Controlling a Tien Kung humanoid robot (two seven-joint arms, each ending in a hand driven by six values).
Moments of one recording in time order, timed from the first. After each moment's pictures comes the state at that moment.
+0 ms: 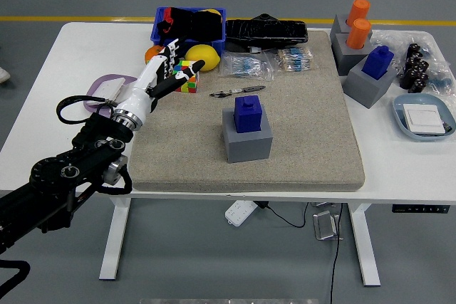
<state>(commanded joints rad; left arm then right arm) -0.73 0.23 -0.57 -0.81 0.71 0.27 -0.40 0.09 -0.36 1.95 0.18 -1.65 0.15 -0.22</state>
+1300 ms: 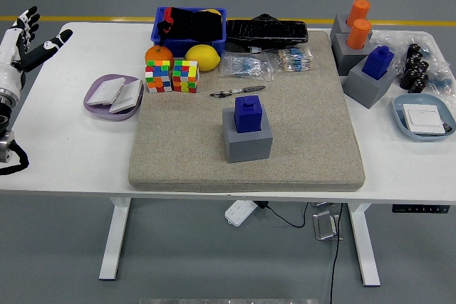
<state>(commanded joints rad) -0.68 0.48 -0.83 -0.73 0.78 0.26 -0.34 0.09 -0.35 2.02 0.18 -1.69 0.15 -0.22</state>
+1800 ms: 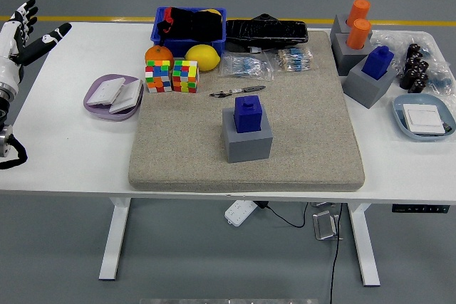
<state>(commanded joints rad) -0.69 0.48 -0.84 -0.73 0.77 0.25 -0.34 0.10 -0.35 2.02 0.18 -1.68 0.15 -0.22</state>
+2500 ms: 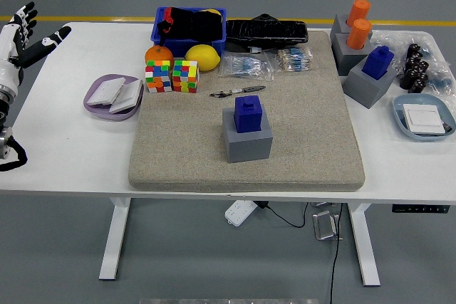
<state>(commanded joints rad) -0.68 0.48 -0.85 -0.74 0.77 0.25 -0.34 0.10 -0.36 2.01 0.18 -1.68 0.15 -0.23</state>
